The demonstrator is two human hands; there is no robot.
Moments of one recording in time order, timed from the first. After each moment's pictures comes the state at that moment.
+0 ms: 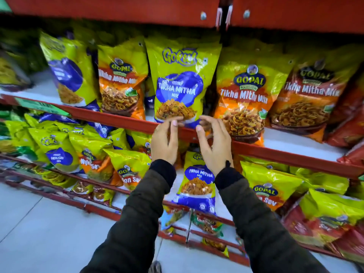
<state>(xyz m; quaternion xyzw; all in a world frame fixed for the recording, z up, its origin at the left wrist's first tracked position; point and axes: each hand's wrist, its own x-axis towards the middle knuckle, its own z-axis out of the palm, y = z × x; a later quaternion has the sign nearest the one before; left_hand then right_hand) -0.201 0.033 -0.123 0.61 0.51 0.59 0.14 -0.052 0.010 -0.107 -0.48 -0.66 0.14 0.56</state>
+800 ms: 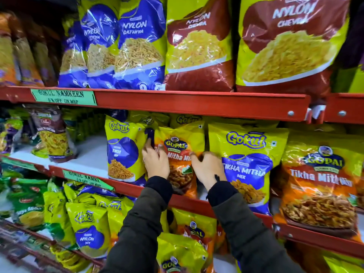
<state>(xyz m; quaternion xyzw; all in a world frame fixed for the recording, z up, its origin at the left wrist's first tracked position) -0.389 0.188 -0.026 0.47 0.62 0.61 0.14 -0.242 0.153 -0.009 -0.65 -0.62 0.19 0.39</state>
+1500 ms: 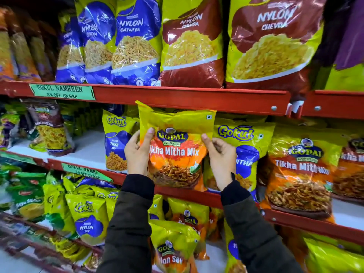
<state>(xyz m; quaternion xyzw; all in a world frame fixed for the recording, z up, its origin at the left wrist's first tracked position) -0.409 0.131 0.004 0.40 0.41 0.74 0.35 -0.209 0.109 0.004 -0.43 -0.52 0.28 0.68</state>
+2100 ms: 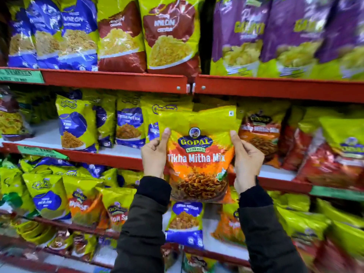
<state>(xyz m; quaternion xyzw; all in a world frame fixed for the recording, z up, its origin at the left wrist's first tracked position) -0.173 -0.021 -0.010 0.44 0.43 0.70 0.37 0.013 -0.070 -0.001 -0.44 -0.36 0.27 0.78</state>
